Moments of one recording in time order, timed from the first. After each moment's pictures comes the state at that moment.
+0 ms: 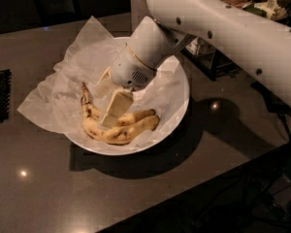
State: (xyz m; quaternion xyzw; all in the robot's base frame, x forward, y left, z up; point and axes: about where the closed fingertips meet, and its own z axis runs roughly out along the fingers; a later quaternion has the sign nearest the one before) arm 0.476 0.102 0.876 -0.74 0.57 0.28 0.20
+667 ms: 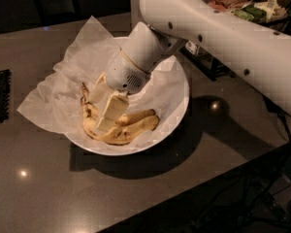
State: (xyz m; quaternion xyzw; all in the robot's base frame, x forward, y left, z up) arm 0.472 0.112 0.866 -0.75 0.56 0.30 0.19
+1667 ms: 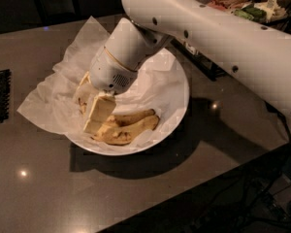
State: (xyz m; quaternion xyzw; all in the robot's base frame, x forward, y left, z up) arm 0.454 0.140 0.878 -0.77 0.53 0.30 0.19
